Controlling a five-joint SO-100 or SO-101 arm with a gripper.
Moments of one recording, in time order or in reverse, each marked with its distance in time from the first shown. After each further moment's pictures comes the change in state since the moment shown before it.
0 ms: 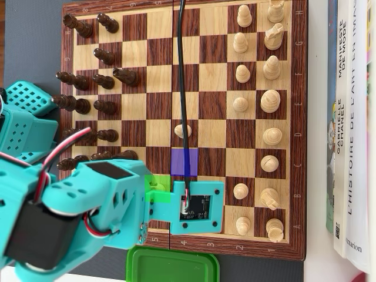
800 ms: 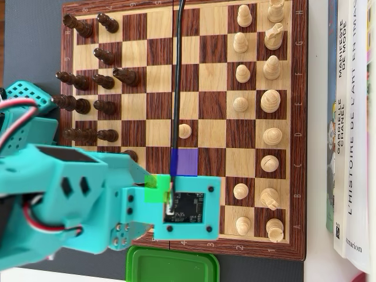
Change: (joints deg) arm -2.0 15.6 -0.4 0.1 0.0
